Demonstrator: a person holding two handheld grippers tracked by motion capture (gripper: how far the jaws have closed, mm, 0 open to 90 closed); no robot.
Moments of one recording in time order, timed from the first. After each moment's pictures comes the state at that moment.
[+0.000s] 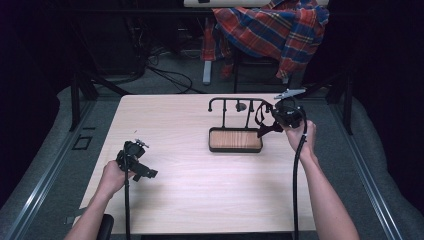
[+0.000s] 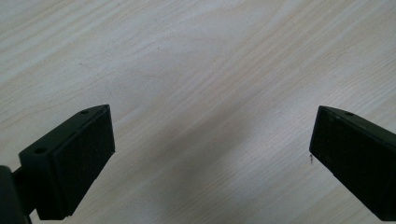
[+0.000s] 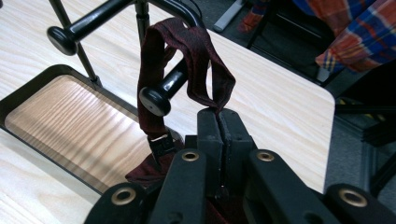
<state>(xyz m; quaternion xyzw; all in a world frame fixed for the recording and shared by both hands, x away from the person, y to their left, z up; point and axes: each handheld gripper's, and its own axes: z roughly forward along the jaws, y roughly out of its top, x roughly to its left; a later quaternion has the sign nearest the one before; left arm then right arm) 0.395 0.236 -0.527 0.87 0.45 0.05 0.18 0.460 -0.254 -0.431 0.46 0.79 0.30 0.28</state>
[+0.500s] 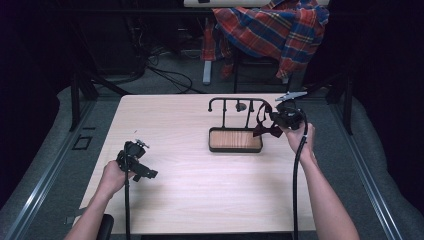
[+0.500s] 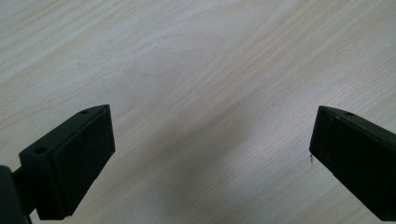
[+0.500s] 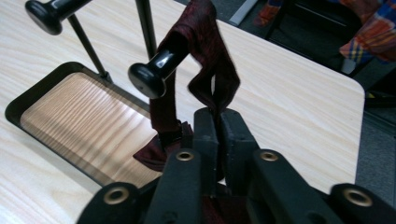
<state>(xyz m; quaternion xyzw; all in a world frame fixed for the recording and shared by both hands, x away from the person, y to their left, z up) 0.394 0.235 -0.527 0.88 0.45 0.05 0.17 0.466 -0.260 -0.445 0.46 0.79 0.31 0.25</state>
